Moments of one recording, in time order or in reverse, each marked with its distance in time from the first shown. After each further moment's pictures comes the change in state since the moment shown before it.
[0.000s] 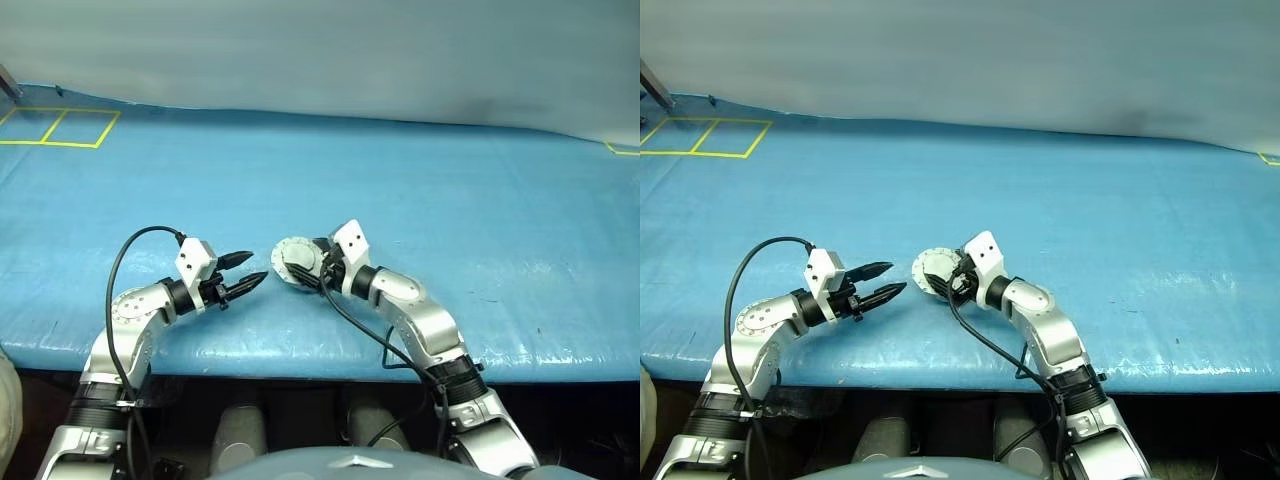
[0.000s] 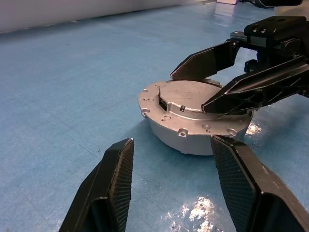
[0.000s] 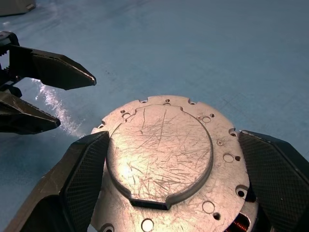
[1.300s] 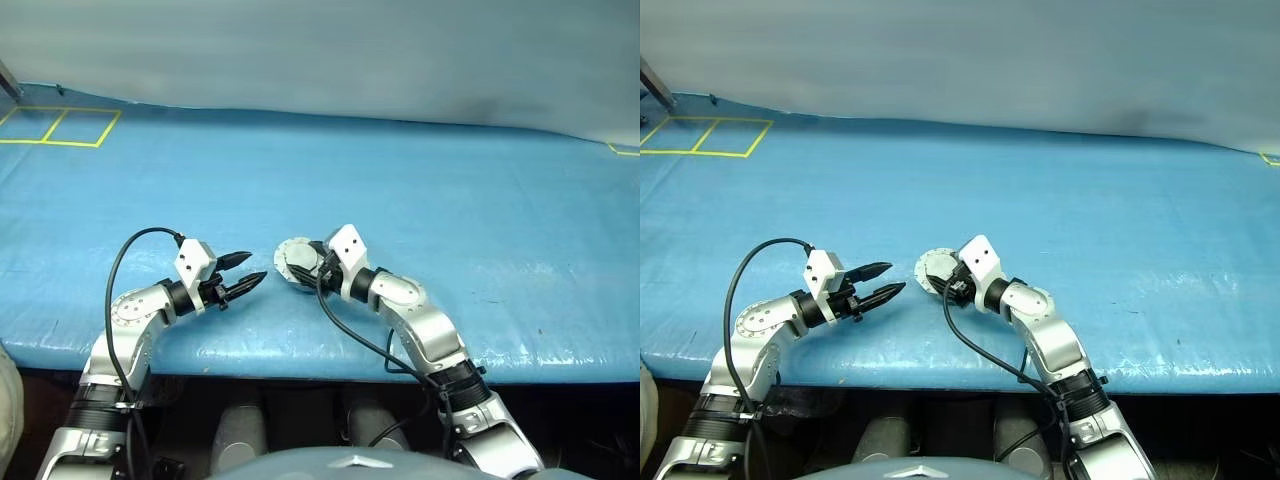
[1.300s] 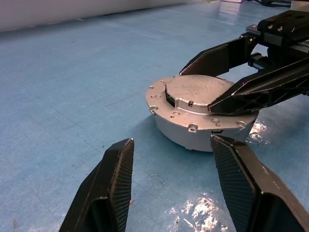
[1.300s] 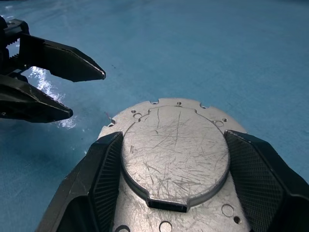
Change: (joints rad) left arm 0.008 0.000 0.000 0.000 0.003 -0.007 0.012; right arm 0.012 -0.046 0.028 -0.063 -0.023 0.009 0.016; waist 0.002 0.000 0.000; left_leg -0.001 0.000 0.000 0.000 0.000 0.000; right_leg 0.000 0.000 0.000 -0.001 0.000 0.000
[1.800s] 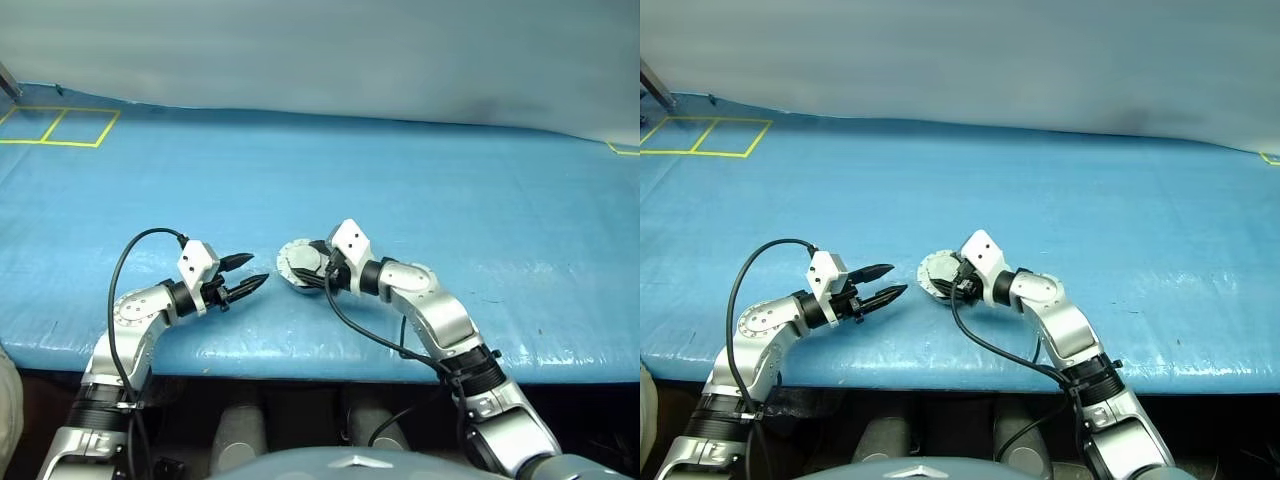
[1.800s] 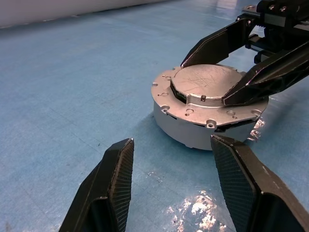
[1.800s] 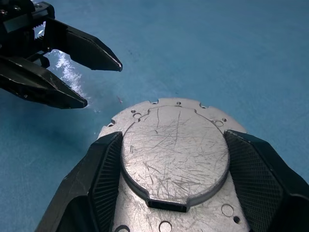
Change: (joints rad) left arm 0.002 -0.003 -0.008 0.001 0.020 -0.003 -0.007; right arm -0.074 -0.079 0.020 0.029 0.012 0.027 0.119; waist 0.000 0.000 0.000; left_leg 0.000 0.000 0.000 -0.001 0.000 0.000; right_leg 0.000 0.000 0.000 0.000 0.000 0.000
